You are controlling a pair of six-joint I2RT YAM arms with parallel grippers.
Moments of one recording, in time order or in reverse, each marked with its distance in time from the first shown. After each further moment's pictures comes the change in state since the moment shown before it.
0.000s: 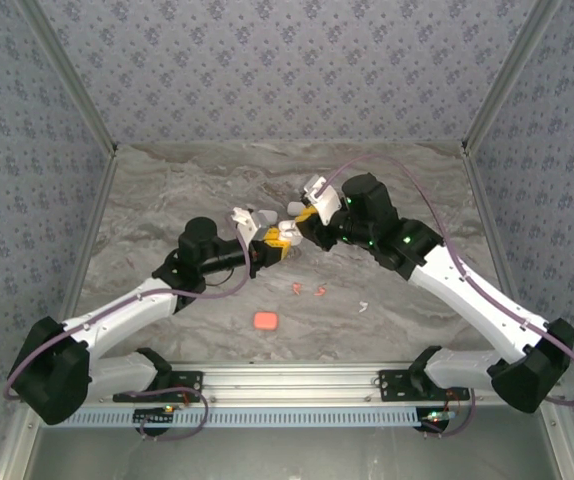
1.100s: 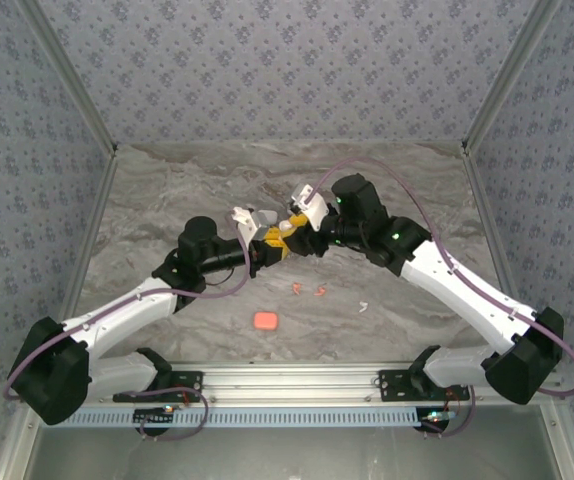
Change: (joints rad) left arm 0.000 0.000 0.006 0.000 0.011 0.000; right arm 0.000 0.048 0.002 0.008 -0.179 -0.017
